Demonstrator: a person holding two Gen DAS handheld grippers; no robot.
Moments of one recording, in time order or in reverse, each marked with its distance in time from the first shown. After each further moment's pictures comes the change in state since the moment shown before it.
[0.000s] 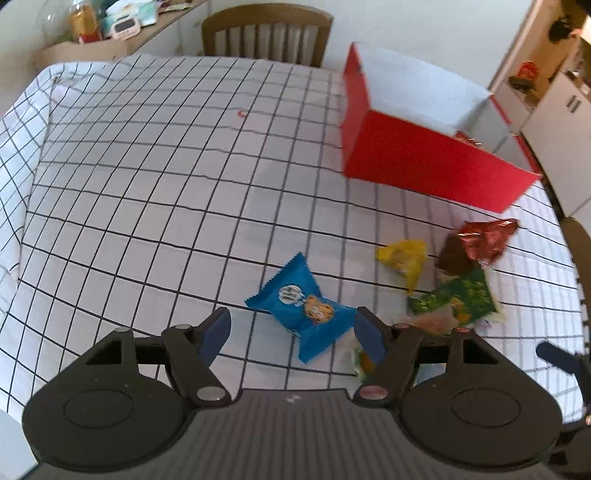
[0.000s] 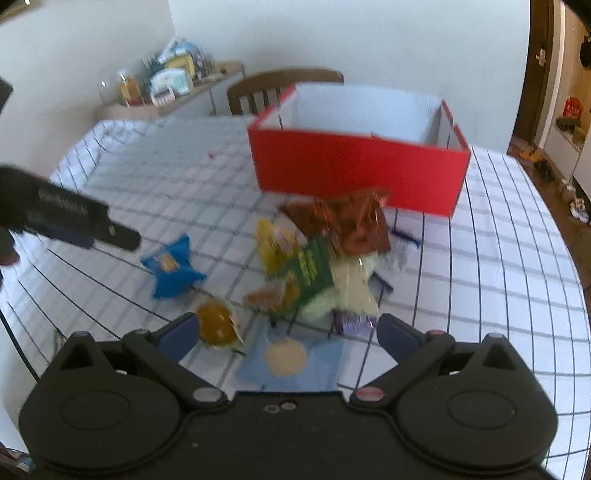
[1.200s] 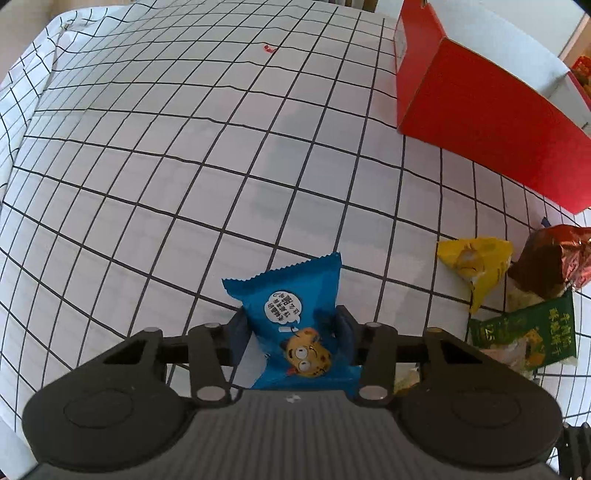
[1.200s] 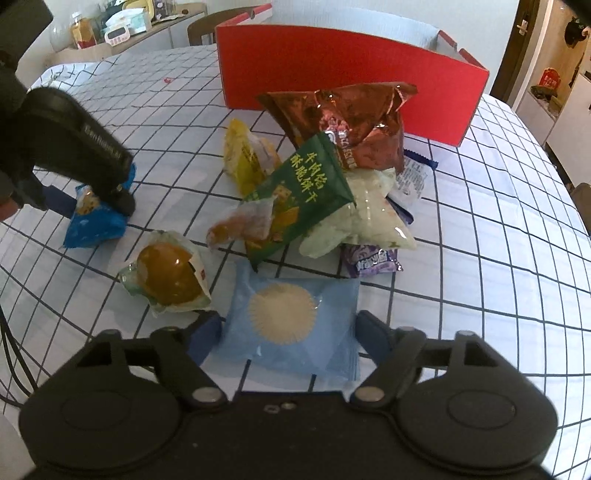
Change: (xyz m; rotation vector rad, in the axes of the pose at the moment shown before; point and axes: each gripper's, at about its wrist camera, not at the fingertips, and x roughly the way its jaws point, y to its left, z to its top) left arm 0.083 -0.003 0.013 -0.088 0.125 0.101; right arm 0.066 0.022 -0.025 0.029 0.132 -0.137
